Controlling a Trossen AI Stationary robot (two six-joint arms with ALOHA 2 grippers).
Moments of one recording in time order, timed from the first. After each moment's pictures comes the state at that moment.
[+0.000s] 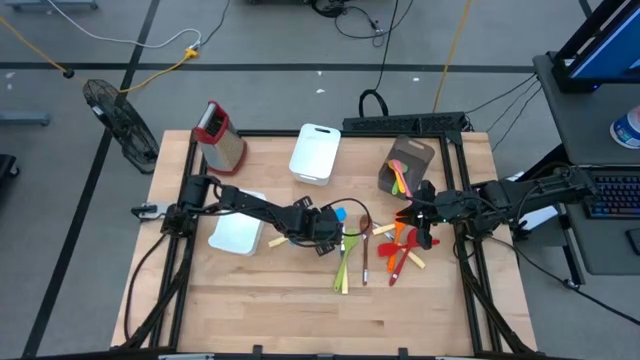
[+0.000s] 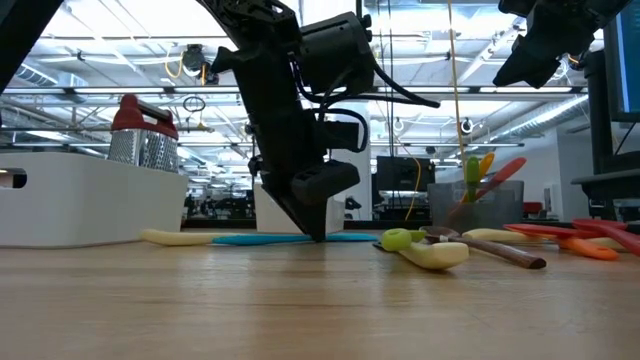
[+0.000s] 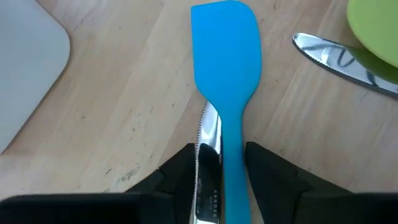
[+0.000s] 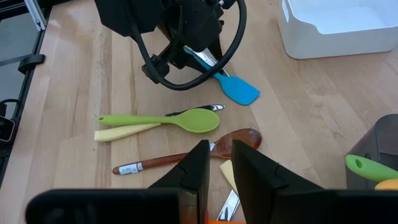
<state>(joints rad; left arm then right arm) -0.10 2.10 1.41 -0.60 -0.42 -0.47 0.20 0.75 0.70 -0.62 0.20 0.41</state>
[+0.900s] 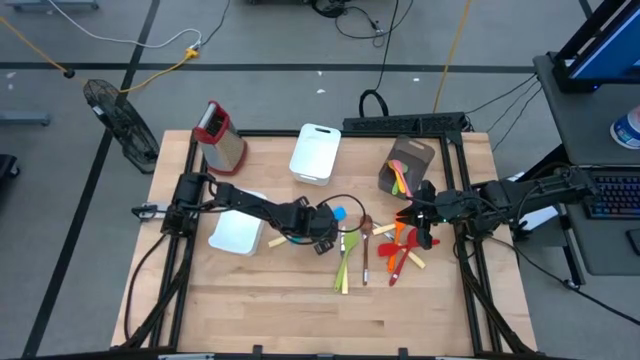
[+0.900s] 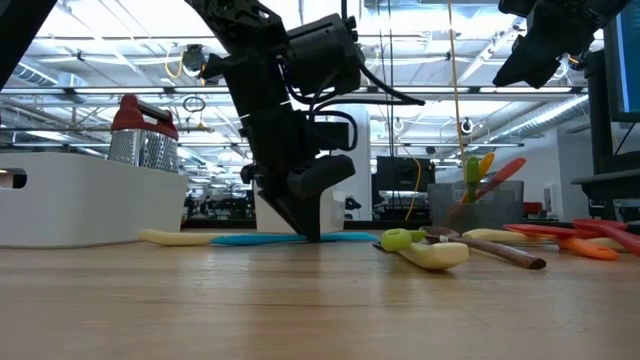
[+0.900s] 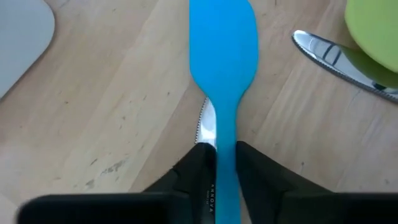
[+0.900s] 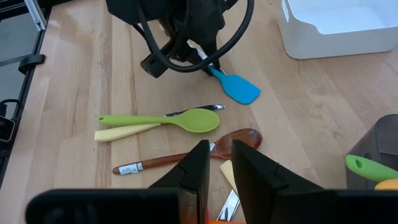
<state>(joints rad) -0.08 2.10 1.32 -0.57 -0.32 -0.55 0.20 0.75 0.70 -0.62 0.20 0.41</state>
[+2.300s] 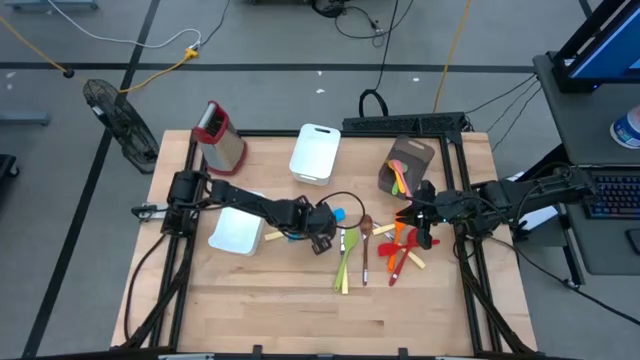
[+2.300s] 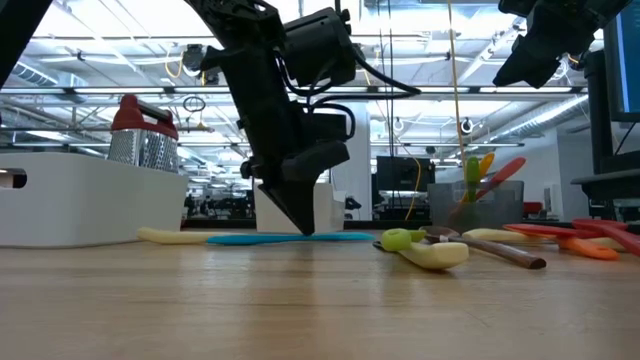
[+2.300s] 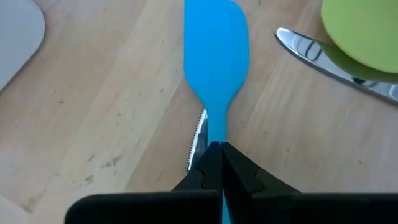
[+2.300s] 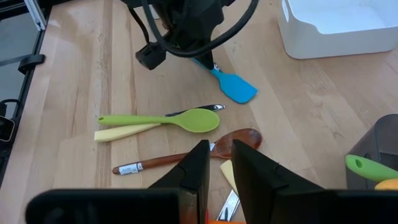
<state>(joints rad) -0.07 2.01 1.31 -0.52 -0.27 -0.49 0.20 0.75 0.70 -0.62 0.20 0.41</state>
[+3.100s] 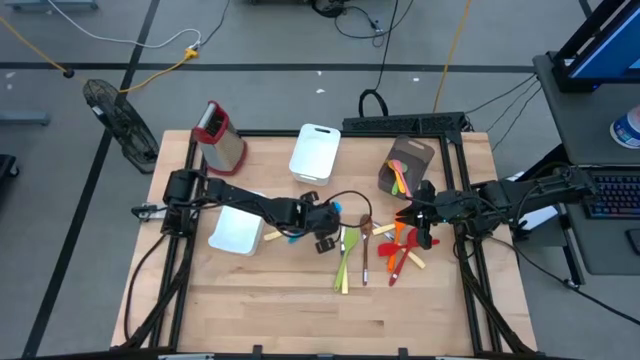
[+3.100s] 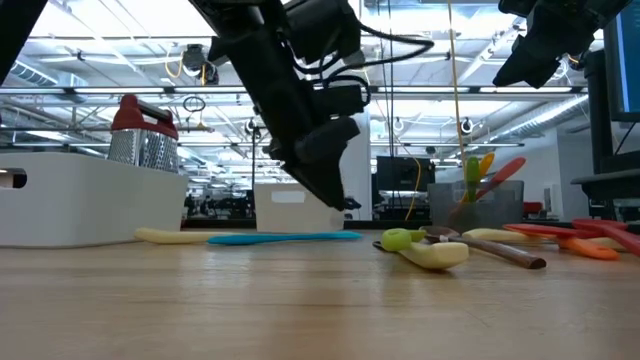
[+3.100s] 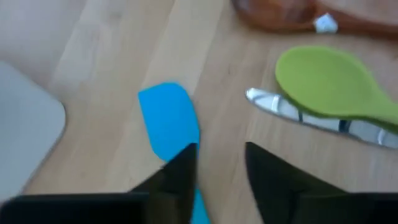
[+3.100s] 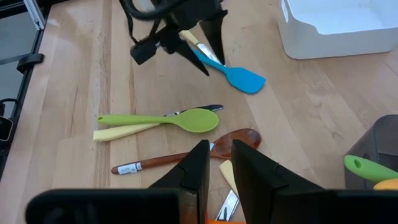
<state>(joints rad) -0.07 1.98 1.31 -0.35 -0.32 -0.25 0.20 0.75 0.70 -0.62 0.21 0.40</state>
